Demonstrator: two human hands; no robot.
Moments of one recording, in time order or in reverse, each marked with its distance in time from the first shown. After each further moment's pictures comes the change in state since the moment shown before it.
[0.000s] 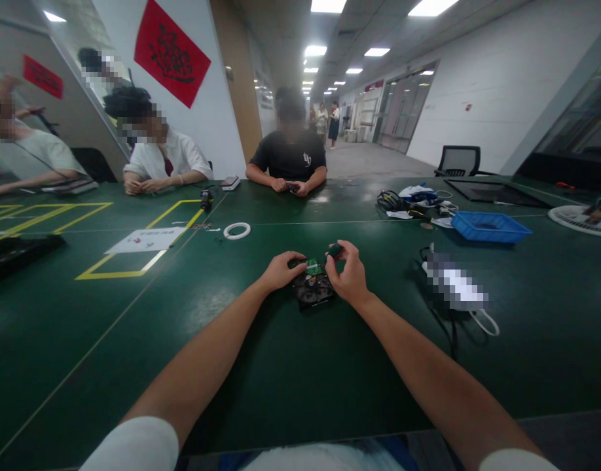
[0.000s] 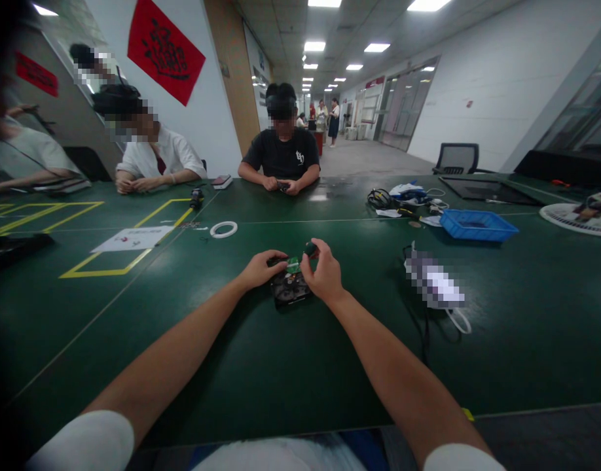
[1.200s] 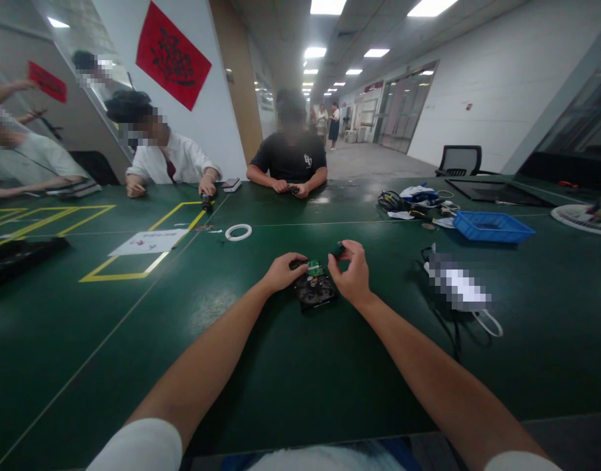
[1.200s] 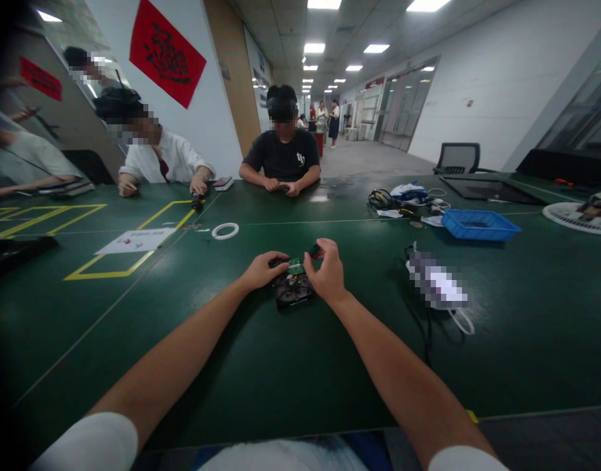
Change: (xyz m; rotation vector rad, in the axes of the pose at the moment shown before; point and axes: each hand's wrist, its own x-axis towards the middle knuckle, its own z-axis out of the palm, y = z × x) left_hand 0.000 -0.002 0.000 -0.009 0.000 0.013; right_hand 0.006 -0.003 -0.001 0.008 0.120 -0.029
